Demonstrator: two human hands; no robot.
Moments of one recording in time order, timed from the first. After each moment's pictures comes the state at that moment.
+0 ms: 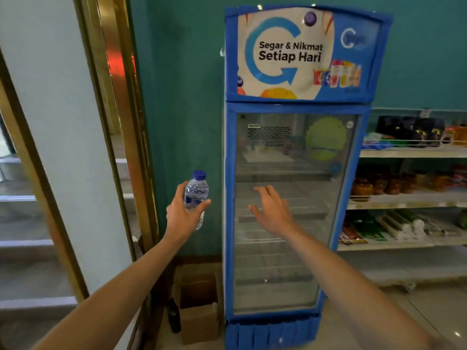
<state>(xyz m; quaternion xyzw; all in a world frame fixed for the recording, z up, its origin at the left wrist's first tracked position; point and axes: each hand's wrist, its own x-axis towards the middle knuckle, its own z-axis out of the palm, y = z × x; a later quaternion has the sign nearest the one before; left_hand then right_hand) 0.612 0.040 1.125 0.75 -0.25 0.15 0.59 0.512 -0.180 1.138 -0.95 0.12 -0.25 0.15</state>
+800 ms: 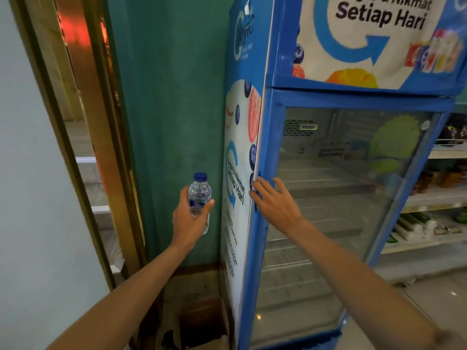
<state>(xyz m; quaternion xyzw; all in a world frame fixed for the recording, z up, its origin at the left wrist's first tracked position) 0.906 -0.006 1.081 0.72 -0.26 0.06 0.64 0.793 -0.223 1.112 -0.91 0.03 -0.22 -0.35</state>
